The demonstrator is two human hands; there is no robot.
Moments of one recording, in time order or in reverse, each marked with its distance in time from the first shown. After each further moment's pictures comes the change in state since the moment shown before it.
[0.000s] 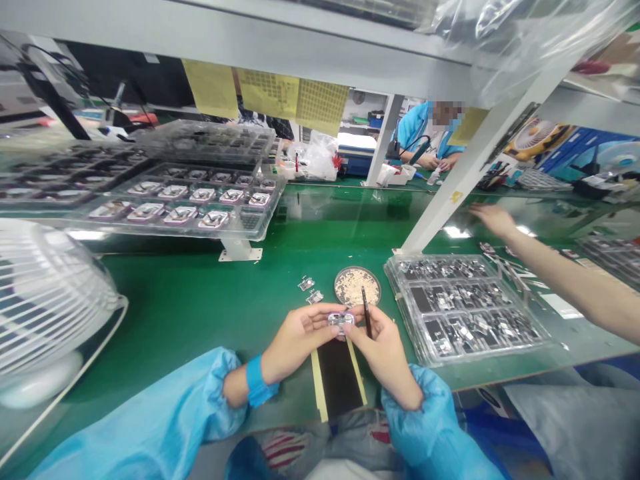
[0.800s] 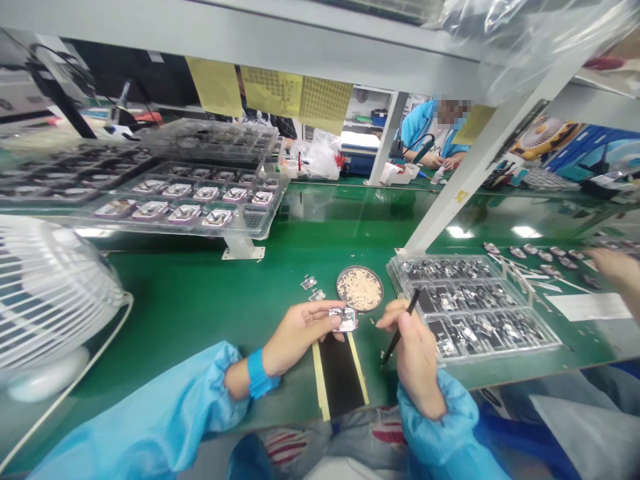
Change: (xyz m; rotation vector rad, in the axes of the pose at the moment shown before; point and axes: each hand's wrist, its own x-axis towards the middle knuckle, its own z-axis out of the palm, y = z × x) left_hand 0.005 0.001 -0.005 0.023 0.007 -0.039; right_hand -0.011 -0.014 -0.025 -0.112 0.192 -0.388
